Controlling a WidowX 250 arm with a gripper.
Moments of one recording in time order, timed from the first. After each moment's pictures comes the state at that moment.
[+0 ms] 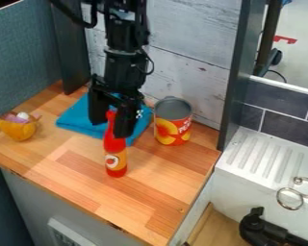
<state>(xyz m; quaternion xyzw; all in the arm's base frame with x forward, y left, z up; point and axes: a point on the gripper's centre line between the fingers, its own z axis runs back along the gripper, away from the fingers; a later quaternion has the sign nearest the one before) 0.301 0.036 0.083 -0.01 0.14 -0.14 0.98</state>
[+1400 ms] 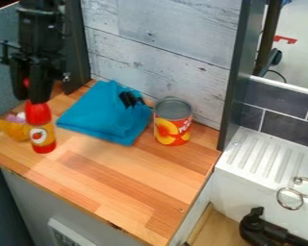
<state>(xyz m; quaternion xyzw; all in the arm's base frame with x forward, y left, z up) 0.251 0.124 0.131 0.02 0.15 0.04 0.99</state>
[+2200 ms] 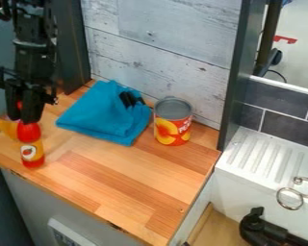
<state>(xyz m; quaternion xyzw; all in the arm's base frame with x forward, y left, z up) 0.257 0.159 0.083 0.03 0.17 0.05 0.98</state>
